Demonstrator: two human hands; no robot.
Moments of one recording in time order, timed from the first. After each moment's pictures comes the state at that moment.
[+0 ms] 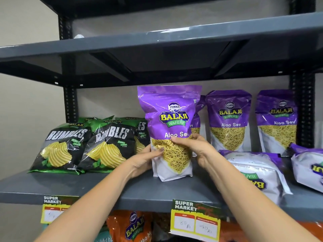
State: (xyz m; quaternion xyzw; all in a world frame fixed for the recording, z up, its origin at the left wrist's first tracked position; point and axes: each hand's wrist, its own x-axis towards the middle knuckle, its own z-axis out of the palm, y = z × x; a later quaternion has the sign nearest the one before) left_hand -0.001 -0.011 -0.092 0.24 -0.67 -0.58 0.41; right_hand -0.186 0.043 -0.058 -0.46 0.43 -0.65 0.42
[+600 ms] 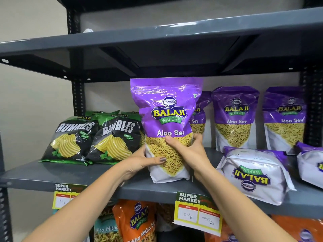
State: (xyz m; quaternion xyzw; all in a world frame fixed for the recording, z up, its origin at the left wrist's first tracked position) left_hand 0.025 0.026 -0.102 0.25 -0.72 -0.49 0.42; right_hand -0.151 0.075 -0.085 -0.53 0.46 -0.65 0.30
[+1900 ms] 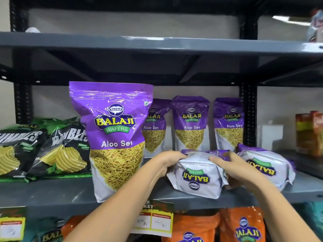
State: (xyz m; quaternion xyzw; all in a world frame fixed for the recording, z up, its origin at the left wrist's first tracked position) left_hand -0.175 0.079 -0.059 0.45 -0.70 -0.49 0.26; right_hand -0.350 0.172 -0.085 -0.46 0.71 -0.49 0.19
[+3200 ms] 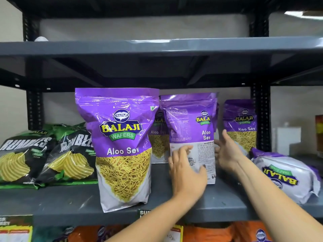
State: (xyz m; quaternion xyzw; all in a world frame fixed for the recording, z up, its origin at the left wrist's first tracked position) left_hand -0.194 0.103 -0.107 0.37 -0.71 -0.12 0.58; right_hand -0.371 0.056 -0.061 -0.39 0.40 -0.68 0.47
